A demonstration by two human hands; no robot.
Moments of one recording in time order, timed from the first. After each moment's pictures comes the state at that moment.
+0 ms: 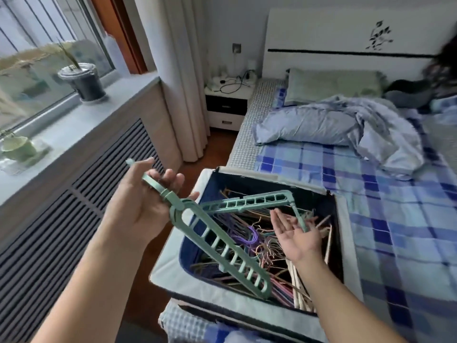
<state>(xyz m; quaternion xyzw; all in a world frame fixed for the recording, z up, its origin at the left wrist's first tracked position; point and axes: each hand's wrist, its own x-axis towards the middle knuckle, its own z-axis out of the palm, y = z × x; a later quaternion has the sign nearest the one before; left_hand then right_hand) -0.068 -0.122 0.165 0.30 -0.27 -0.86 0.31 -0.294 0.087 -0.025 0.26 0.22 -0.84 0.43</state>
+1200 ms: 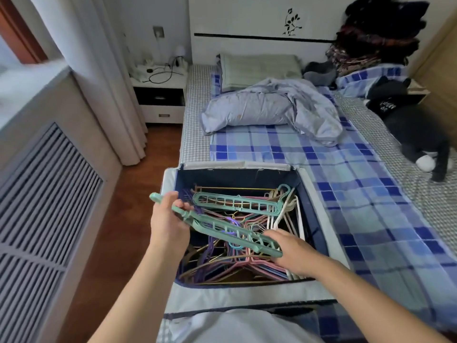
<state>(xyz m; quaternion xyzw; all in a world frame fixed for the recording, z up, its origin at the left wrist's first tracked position) -0.129 -0.135 0.049 0.41 -0.22 -0.85 0.23 -0.232 0.136 -0.003 -0.31 0.88 -0.16 0.32</state>
